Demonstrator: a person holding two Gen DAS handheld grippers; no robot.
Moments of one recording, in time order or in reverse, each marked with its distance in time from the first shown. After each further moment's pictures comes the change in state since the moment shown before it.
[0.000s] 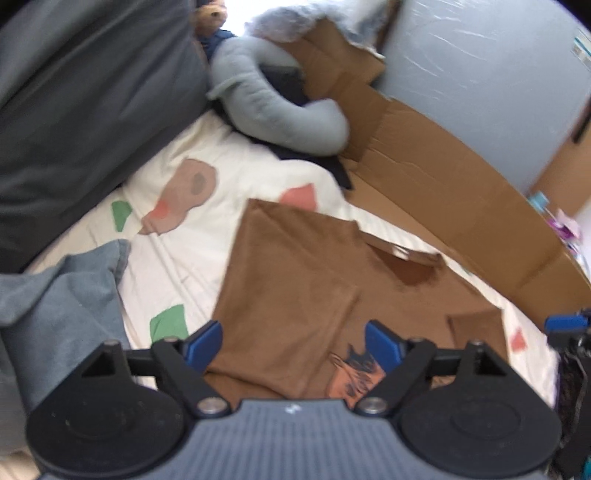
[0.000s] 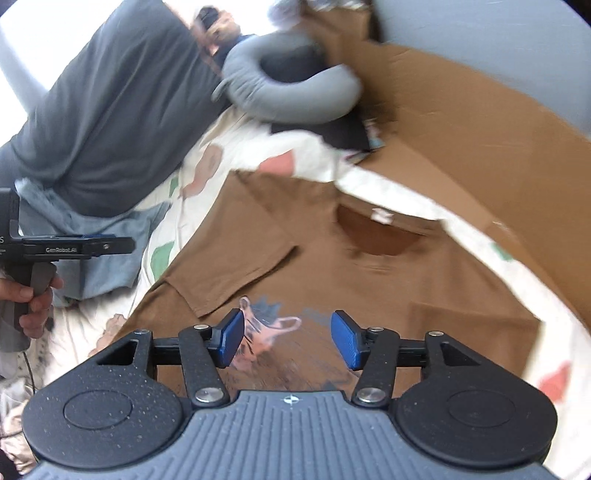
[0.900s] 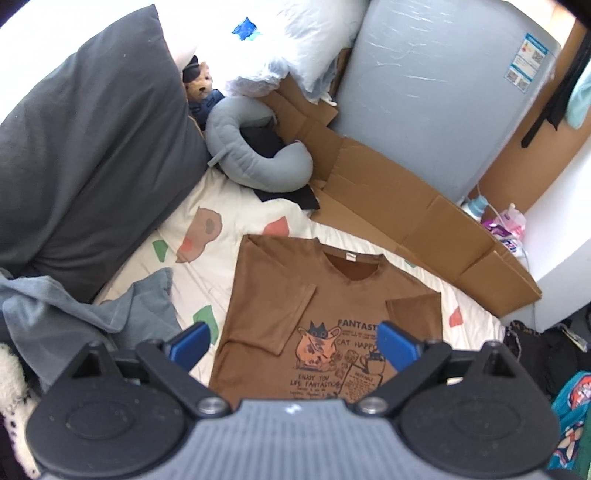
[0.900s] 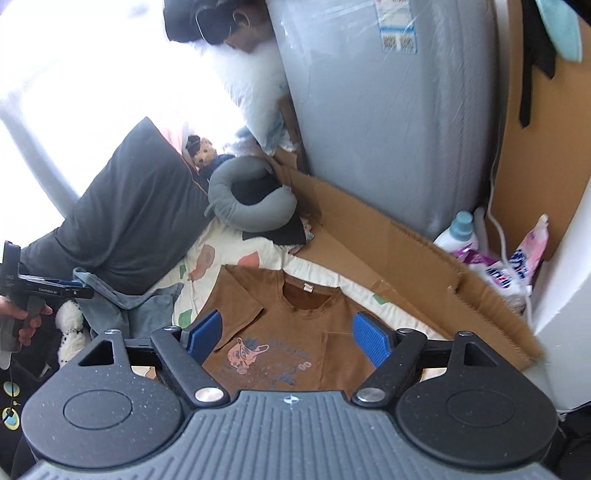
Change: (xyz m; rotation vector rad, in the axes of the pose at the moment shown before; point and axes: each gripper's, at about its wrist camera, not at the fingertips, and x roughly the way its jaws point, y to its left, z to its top) left arm -0.215 -0.050 0.059 0.035 0.055 0.025; right arm -0.350 -0.011 0.038 0.057 -0.158 -0.104
